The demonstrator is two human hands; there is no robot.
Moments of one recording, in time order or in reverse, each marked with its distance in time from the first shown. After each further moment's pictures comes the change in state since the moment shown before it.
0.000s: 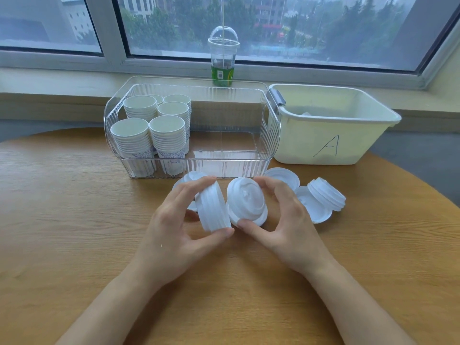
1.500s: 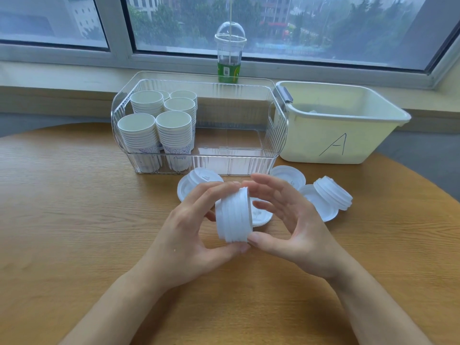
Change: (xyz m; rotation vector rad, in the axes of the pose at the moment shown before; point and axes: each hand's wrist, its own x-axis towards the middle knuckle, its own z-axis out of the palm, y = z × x) left_hand -0.002 0.014 0.001 -0.004 -0.092 0.142; right_hand -0.006 -0.016 -0.015 0.420 -0.219 -0.039
